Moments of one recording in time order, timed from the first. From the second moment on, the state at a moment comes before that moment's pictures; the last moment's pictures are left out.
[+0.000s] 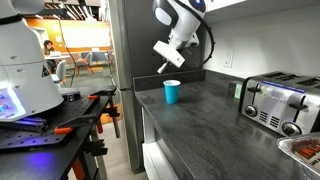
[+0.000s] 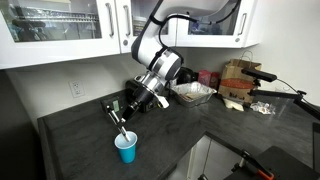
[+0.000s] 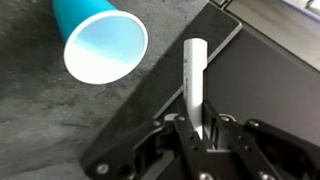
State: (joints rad) arm -0.03 0.42 0.26 -2.19 1.08 2.27 -1.60
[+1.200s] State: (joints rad) arm -0.07 0.61 0.17 -2.04 1.28 2.04 -2.17
